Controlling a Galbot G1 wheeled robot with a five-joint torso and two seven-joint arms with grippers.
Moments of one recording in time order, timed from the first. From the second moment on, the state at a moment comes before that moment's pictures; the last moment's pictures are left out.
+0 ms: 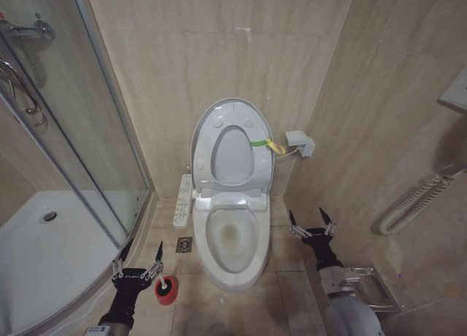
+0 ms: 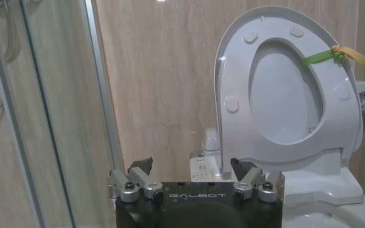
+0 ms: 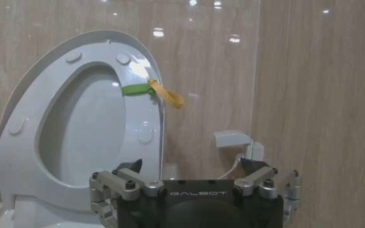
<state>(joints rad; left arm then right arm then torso) 1.80 -1.34 -0.58 -2.23 -0.08 -0.09 -0.08 -1.46 1.30 0.57 1.94 0.19 0.22 0.07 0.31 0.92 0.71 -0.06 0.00</state>
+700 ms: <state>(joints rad) 1.80 -1.34 -0.58 -2.23 -0.08 -0.09 -0.08 -1.46 1.30 0.56 1.94 0.19 0.22 0.07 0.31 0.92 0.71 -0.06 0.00</state>
